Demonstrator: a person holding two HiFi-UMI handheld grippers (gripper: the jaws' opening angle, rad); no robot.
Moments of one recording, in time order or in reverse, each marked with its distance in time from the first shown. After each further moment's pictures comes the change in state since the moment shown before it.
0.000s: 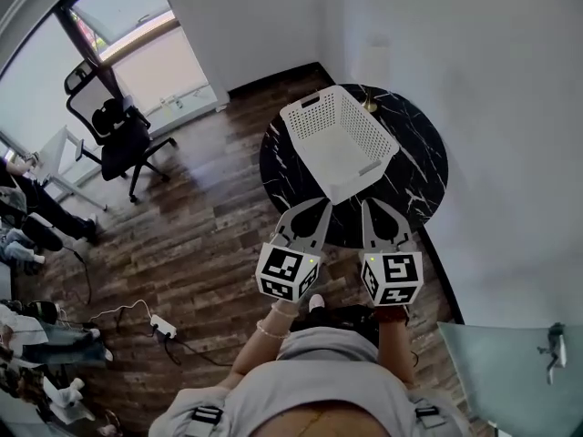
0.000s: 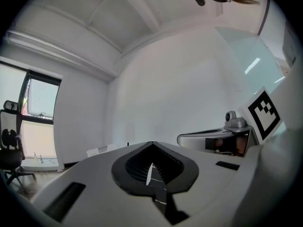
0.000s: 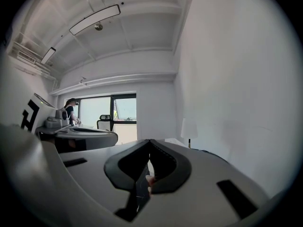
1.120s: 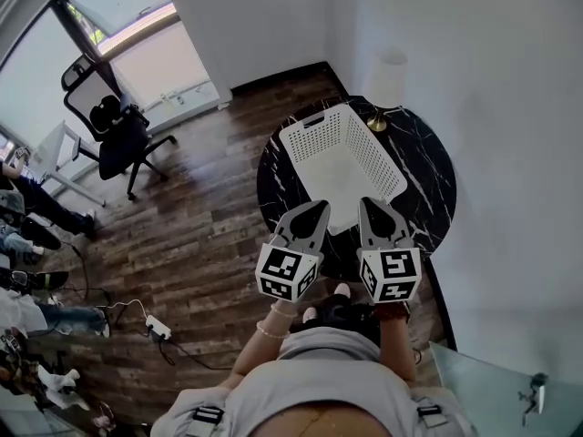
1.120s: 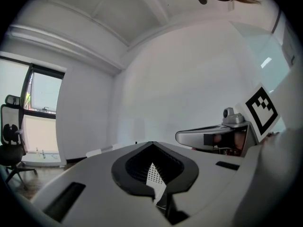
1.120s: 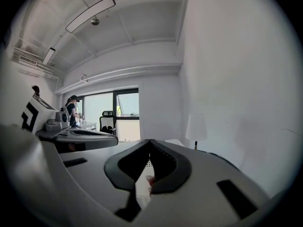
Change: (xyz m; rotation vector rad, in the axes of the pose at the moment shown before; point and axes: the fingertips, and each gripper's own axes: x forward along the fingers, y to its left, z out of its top) left arm 0.104 0.074 -0.008 -0.044 0.047 0.059; right arm 0.125 -0.052 0.006 -0.008 0.064 0.083
